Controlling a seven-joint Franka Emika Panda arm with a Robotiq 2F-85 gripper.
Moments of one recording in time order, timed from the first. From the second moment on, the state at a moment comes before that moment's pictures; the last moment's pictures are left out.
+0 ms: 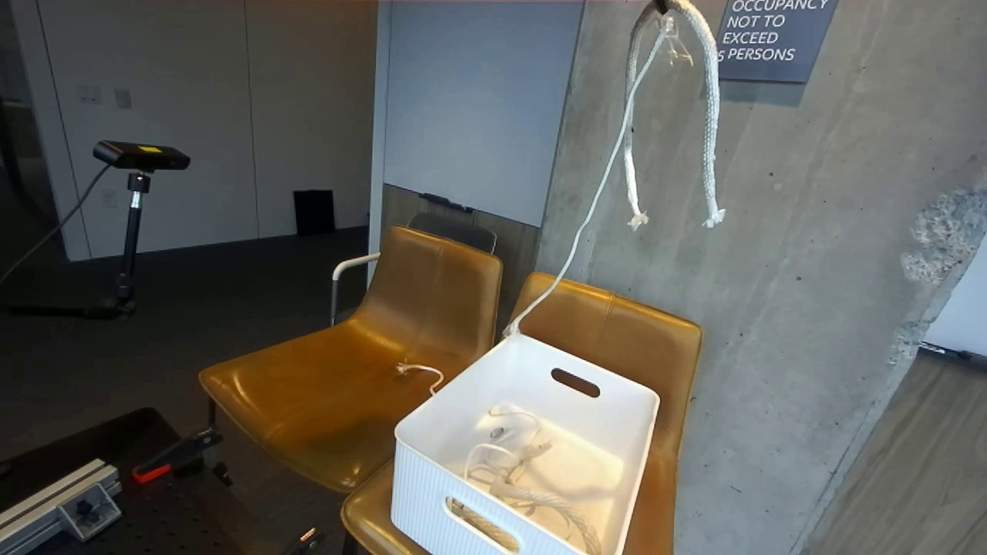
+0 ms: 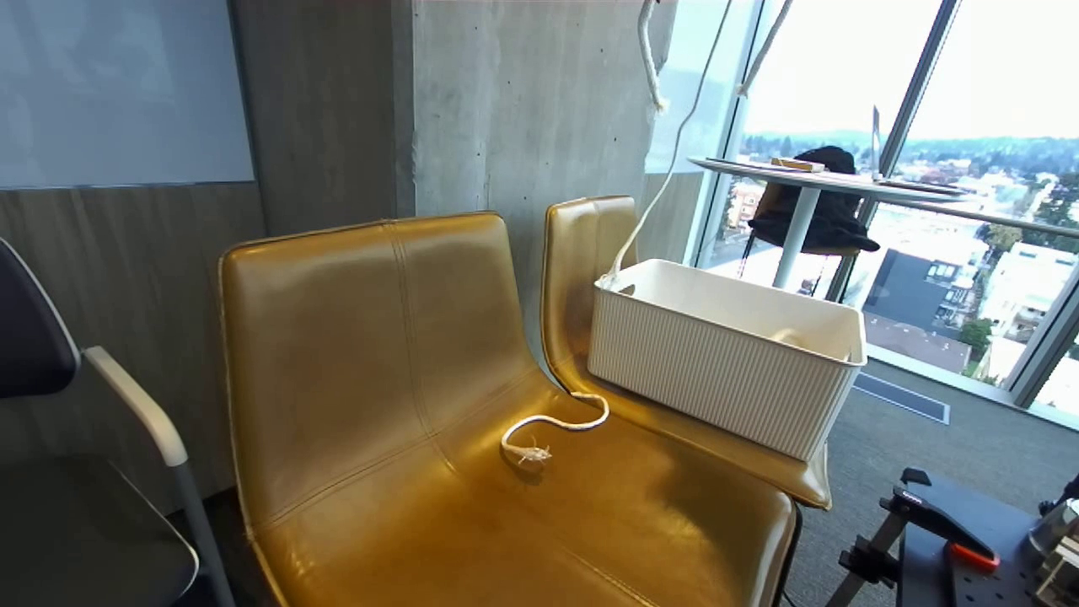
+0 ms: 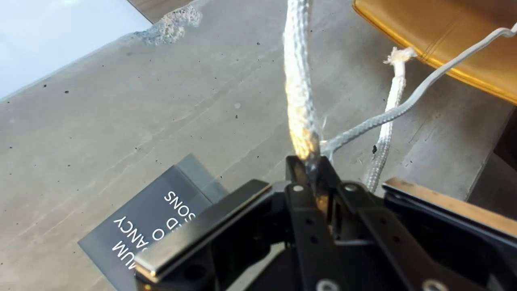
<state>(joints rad) -0.22 0.20 -0.10 -1.24 -0.21 2.34 -0.75</state>
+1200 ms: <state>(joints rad) -0.26 0.11 -0.15 -1.56 -0.26 2.31 -0.70</state>
